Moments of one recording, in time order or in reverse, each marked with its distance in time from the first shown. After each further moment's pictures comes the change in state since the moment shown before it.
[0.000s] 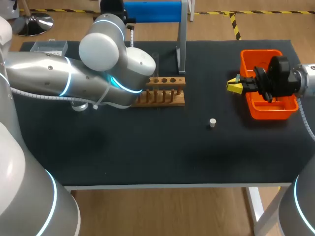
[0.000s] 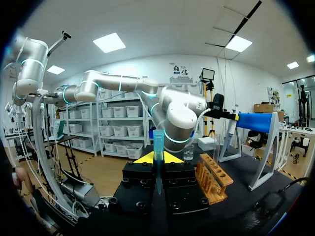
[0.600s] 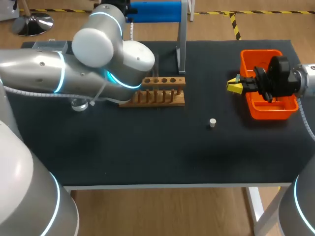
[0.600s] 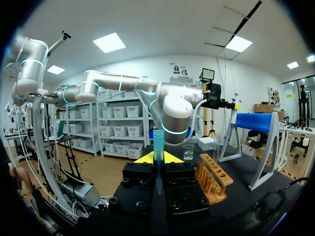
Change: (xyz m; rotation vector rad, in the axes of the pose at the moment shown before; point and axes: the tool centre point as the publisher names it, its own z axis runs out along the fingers) left arm 0.016 -0.051 -0.026 0.079 0.080 0.074; right arm 0.000 0.000 0.000 0.000 0.000 0.000
